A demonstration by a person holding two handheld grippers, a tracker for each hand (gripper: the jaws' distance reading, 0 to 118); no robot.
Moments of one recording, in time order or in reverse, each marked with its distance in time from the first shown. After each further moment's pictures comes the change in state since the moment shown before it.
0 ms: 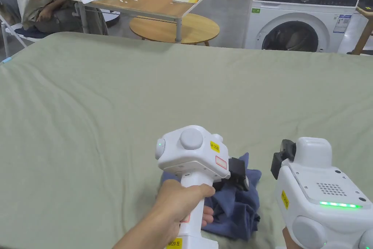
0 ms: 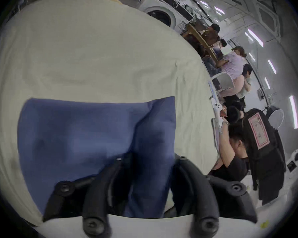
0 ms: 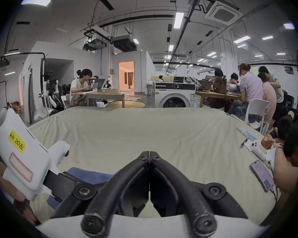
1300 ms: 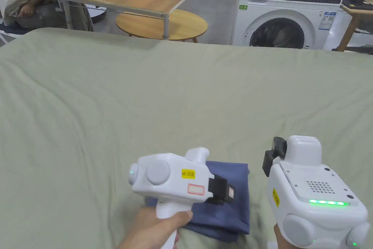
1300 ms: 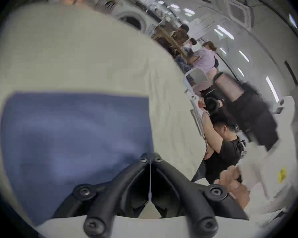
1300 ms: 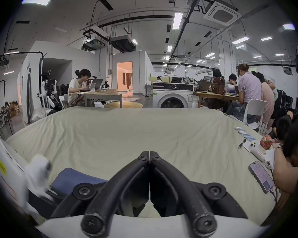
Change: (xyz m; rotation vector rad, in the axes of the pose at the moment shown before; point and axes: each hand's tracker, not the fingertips) left arm -0.018 -0.032 0.017 0.144 -0.181 -0.228; right arm 0.007 -0.003 -0.009 0.013 -0.017 0.004
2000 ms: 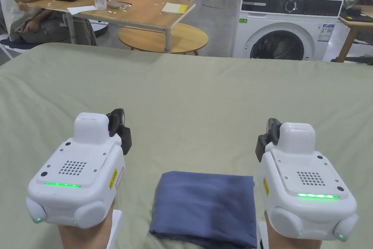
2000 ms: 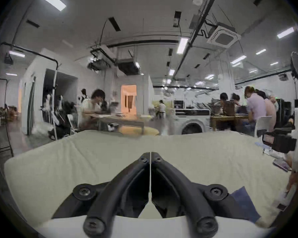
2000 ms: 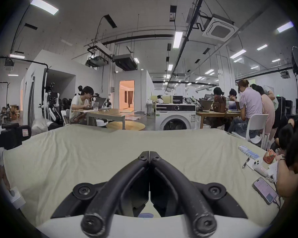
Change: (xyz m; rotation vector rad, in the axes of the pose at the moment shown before) left arm -0.017 -0.018 0.148 0.941 0.759 -0.420; right arm -0.032 0.035 -0.001 0.195 0.011 0.004
